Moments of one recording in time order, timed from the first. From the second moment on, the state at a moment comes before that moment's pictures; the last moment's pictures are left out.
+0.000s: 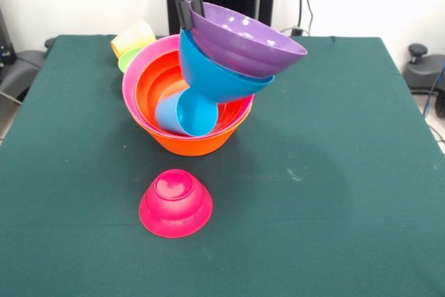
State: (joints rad) arm -1.13 -0.85 1.17 1.97 -0.76 0.60 1.91
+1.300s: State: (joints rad) arm -1.37 -0.83 1.26 1.96 -0.67 0.67 1.83
